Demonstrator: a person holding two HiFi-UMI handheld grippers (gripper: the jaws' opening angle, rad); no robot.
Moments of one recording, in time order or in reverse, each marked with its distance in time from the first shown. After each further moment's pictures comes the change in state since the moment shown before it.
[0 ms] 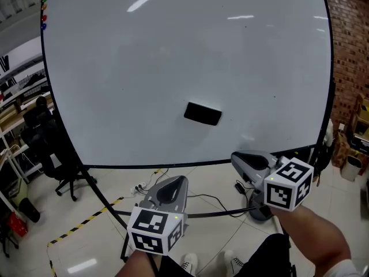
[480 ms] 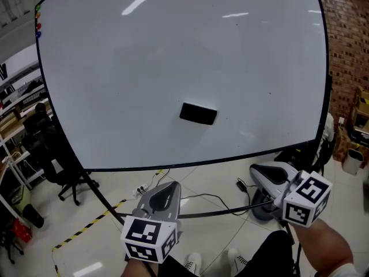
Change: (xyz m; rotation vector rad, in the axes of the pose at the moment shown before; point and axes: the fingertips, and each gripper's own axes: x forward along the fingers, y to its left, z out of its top) left arm -0.021 0.000 -0.001 0.038 0.006 0.025; right arm -0.065 0.002 -0.012 -0.082 0.006 -0.052
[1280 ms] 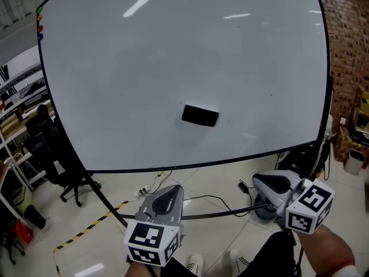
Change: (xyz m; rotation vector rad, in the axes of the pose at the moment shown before) left arm -0.005 -0.005 -0.001 0.010 0.000 0.001; right arm -0.013 0.011 -0.011 -0.024 0.038 0.006
